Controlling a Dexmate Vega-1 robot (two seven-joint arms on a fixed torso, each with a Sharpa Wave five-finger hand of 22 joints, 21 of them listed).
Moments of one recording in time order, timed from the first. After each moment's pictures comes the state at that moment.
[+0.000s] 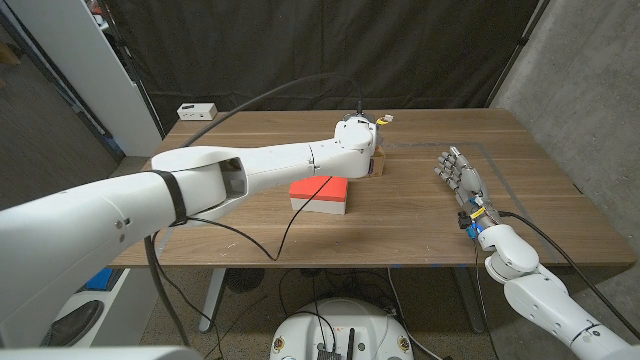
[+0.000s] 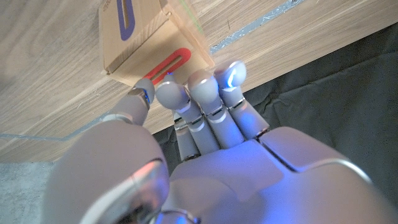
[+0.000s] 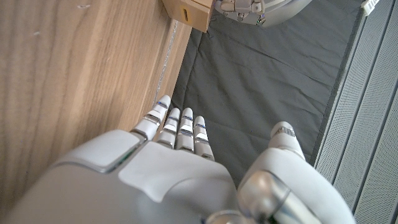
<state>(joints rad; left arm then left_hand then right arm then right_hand) -0.03 0.18 1.45 -1.42 0.37 1.06 -0.15 0.61 -0.05 0.69 -0.17 0.21 0.91 0.01 0.18 0.38 1.34 -0.21 1.30 0.54 1.34 -0.21 1.30 0.89 0.98 -0.15 1.49 0.94 -1.31 -0.66 -0.19 -1.69 0.61 0.38 -0.15 0.19 0.04 0.28 -0.14 0.18 0.12 0.12 0.20 0.18 0.19 0.12 0.21 0.20 0.06 0.08 0.22 0.36 0.22 0.08 0.20 0.17</state>
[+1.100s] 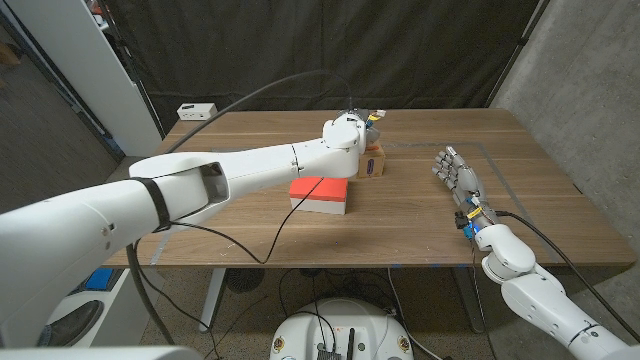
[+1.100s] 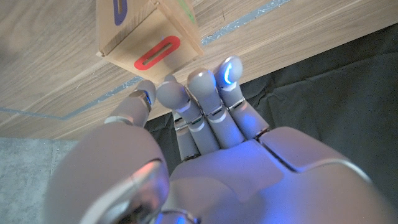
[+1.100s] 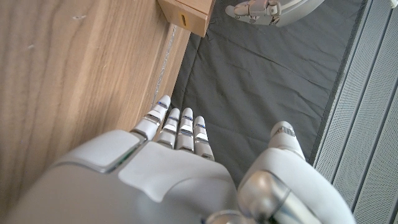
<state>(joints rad) 0.01 0.29 1.38 -1.59 0.37 1.08 -0.10 0.59 -0.04 0.70 -0.17 0.20 0.91 0.01 0.19 0.33 1.32 -0.21 1.28 0.55 1.29 -0.21 1.25 0.82 0.93 -0.13 1.44 0.82 -1.31 -0.65 -0.20 -1.72 0.58 0.36 -0.18 0.19 0.04 0.29 -0.14 0.18 0.12 0.12 0.20 0.18 0.19 0.12 0.21 0.20 0.06 0.08 0.22 0.36 0.22 0.08 0.20 0.17</state>
